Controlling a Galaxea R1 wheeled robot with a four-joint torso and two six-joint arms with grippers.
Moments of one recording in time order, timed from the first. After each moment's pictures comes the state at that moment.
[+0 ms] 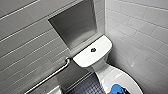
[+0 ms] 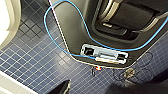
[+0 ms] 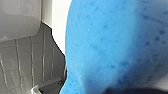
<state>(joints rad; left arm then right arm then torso) 1.45 3.17 -2.80 0.24 -0.03 -0.03 -0.79 2.43 -1.76 1.17 0.22 -0.56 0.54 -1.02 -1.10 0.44</state>
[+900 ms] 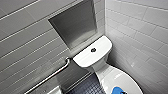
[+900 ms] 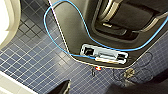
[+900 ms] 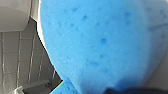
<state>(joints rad) 1.45 3.17 -2.80 0.24 -0.03 -0.03 -0.87 2.48 -1.87 1.06 0.27 -0.56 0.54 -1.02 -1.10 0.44</state>
